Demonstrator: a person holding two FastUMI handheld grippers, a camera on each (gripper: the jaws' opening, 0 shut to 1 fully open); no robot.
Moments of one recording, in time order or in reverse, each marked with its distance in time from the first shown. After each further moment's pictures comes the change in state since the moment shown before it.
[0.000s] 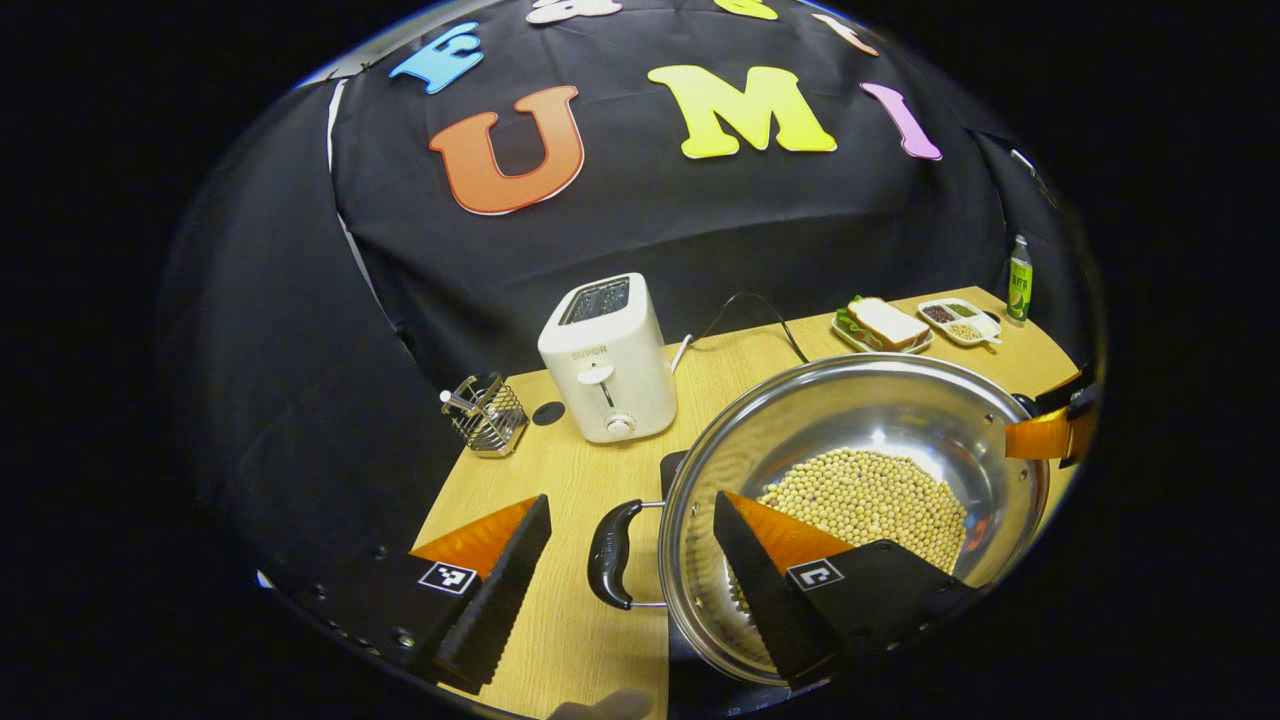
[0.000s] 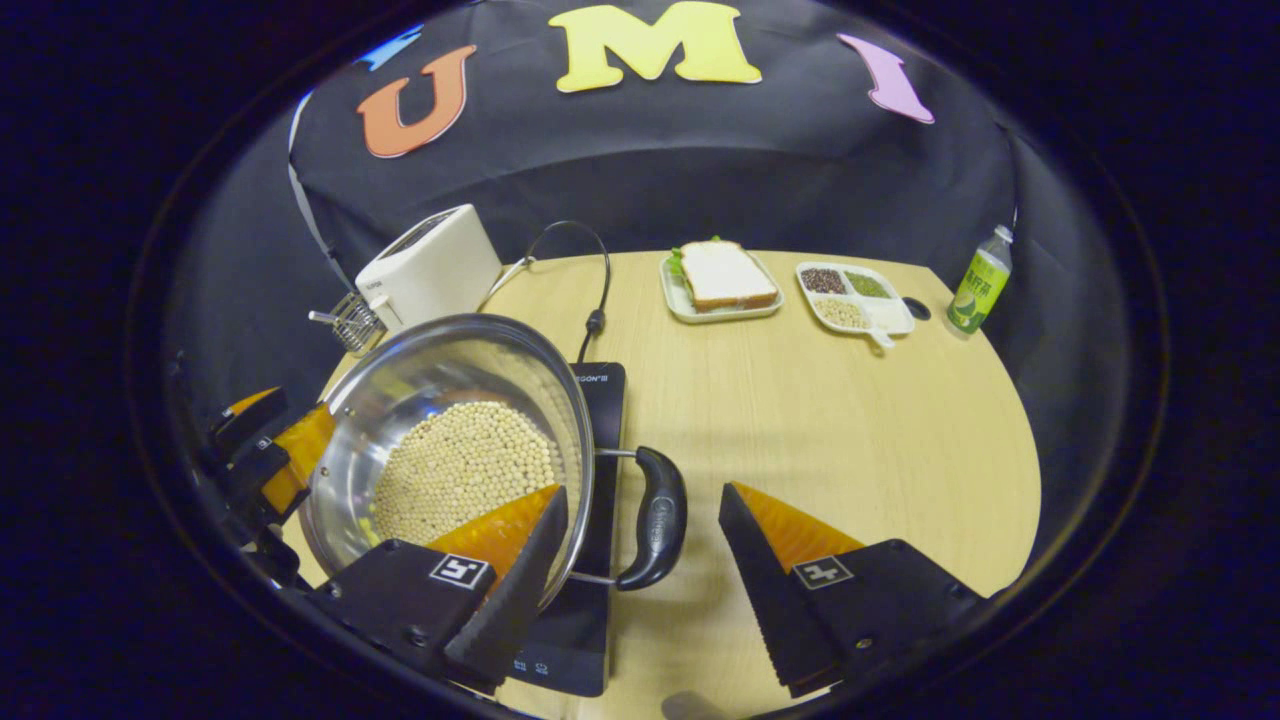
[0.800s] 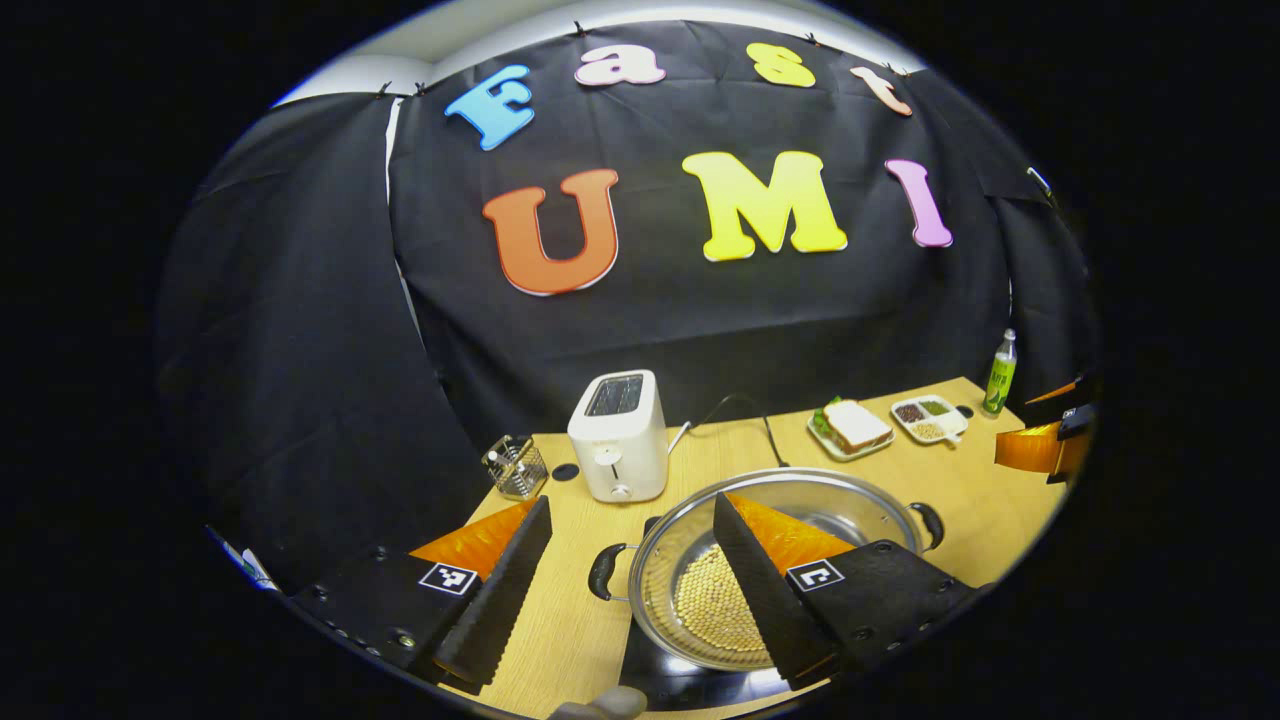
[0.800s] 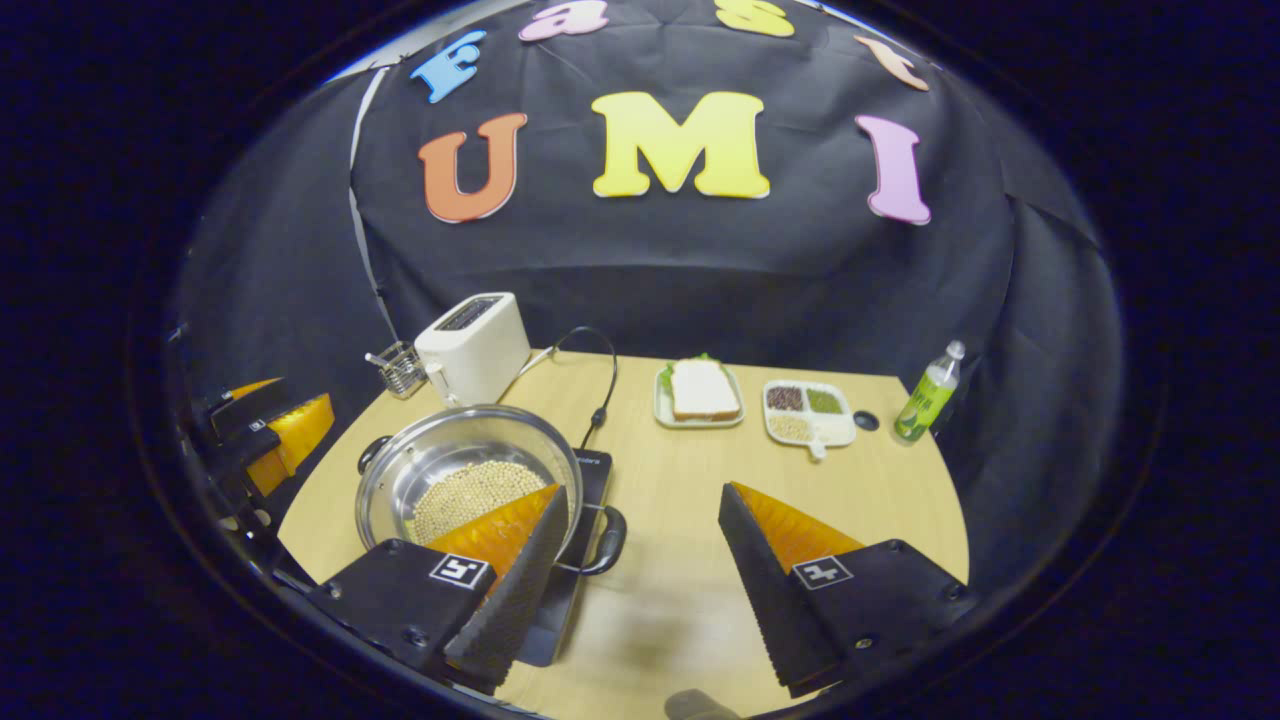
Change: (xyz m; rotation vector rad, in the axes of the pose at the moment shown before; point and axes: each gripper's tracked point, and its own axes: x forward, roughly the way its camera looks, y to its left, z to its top) left arm -0.129 -0.009 0.105 -0.112 -0.212 0.048; right arm -0.141 -0.038 0.077 -0.127 -0.298 0.030
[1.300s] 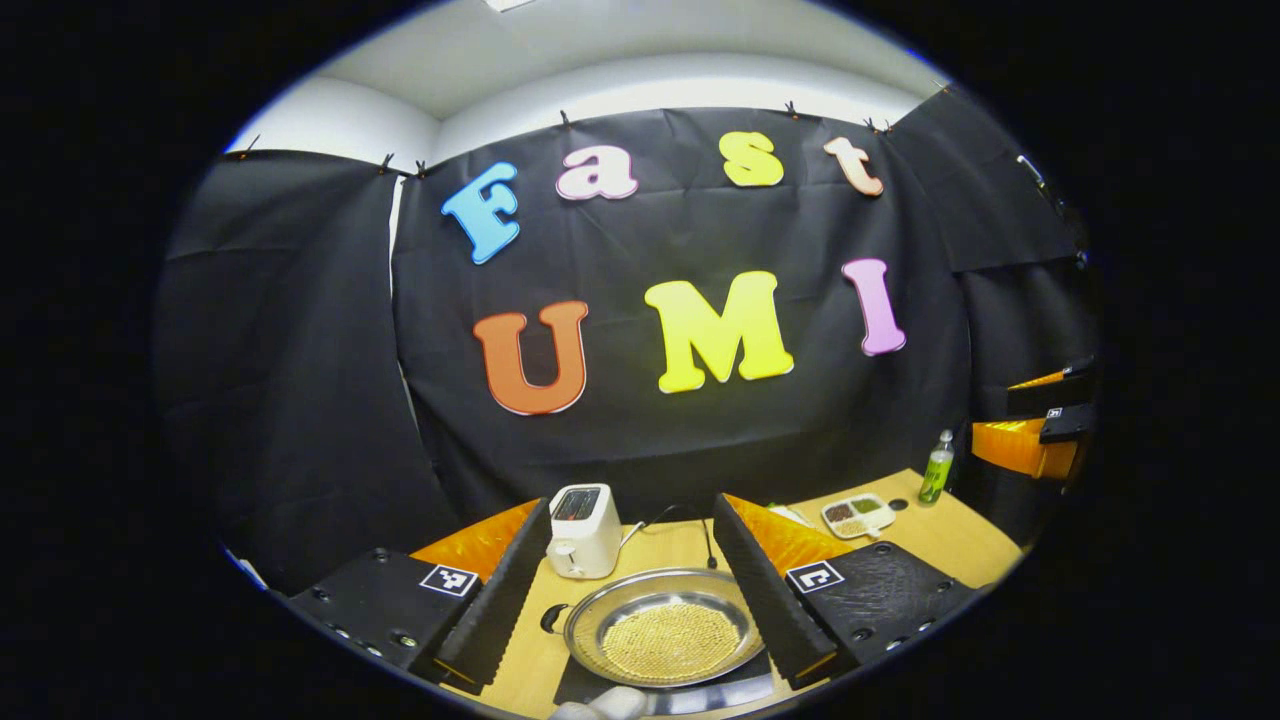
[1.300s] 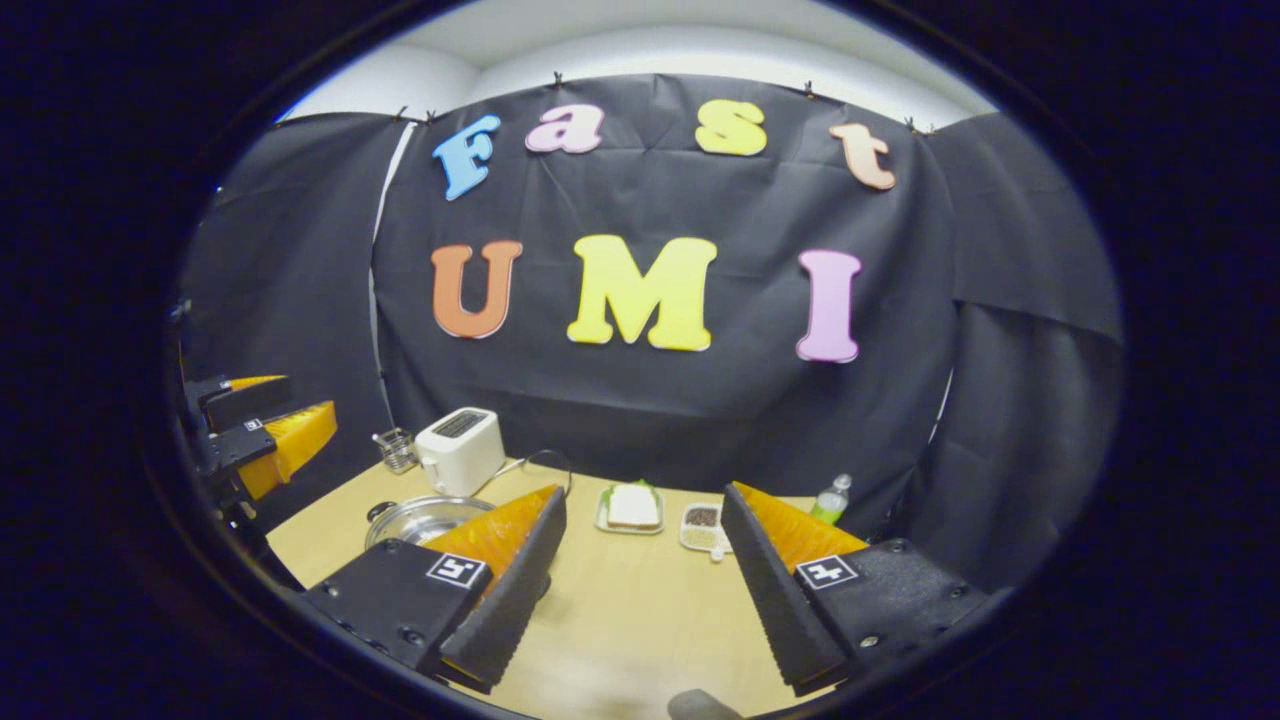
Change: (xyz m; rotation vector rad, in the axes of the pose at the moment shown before) left arm -0.103 -0.074 0.137 -0.036 -0.262 -0.033; right arm -0.151 -0.086 0.103 -0.070 -0.352 -0.072
